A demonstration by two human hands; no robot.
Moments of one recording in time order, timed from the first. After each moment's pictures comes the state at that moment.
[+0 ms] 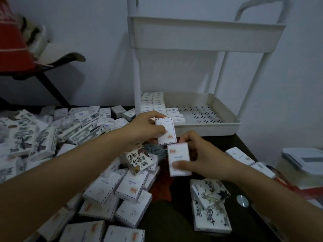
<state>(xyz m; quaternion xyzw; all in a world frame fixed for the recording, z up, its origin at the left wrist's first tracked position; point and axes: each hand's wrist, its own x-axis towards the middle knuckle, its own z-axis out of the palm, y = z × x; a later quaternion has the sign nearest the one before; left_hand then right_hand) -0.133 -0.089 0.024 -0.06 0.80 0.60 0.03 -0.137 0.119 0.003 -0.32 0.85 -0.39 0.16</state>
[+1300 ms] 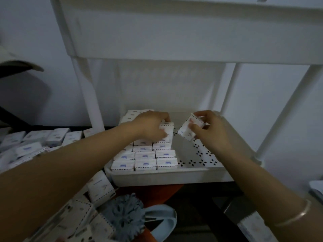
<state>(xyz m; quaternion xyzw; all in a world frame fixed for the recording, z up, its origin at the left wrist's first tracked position) -0.344 -0.098 0.018 0.05 0.99 0.14 0.00 -0.375 0.103 -0.011 -0.16 0.83 -0.53 -0.08</state>
